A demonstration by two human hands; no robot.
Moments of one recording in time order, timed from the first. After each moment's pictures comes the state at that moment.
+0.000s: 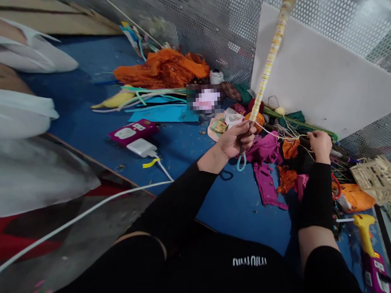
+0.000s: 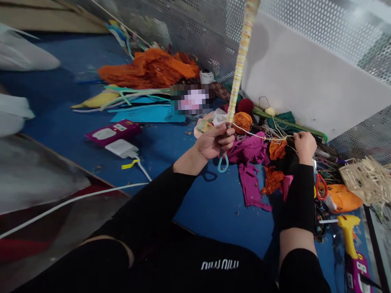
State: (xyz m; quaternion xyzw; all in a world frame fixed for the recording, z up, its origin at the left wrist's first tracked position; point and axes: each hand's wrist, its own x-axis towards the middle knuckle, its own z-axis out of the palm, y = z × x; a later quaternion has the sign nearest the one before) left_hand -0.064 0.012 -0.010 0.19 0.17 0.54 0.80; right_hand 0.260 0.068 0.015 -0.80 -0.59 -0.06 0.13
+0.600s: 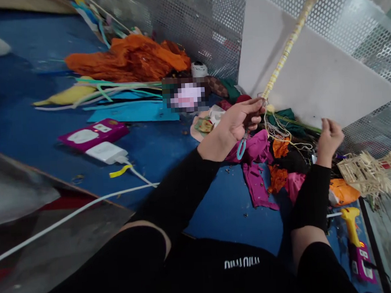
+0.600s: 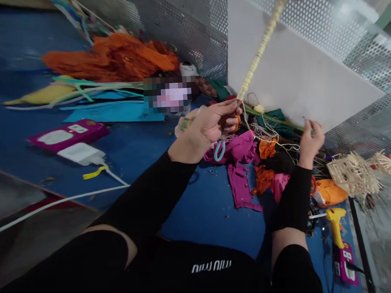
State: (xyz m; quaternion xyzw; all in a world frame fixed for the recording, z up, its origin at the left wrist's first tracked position) left_hand -0.033 0.035 0.055 0.29 0.22 0.54 0.76; right_hand 0.278 0.050 0.033 -0.65 -0.55 -0.09 0.52
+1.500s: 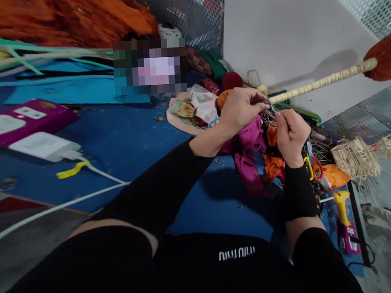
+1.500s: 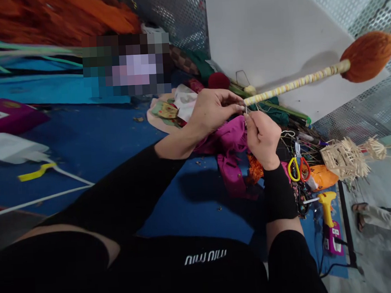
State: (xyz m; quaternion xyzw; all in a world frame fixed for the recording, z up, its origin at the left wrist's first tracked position) left_hand -0.005 0.049 0.019 0.62 0.39 0.56 0.38; right_hand 0.152 -0.008 0.034 -0.37 -0.78 -0.08 0.50
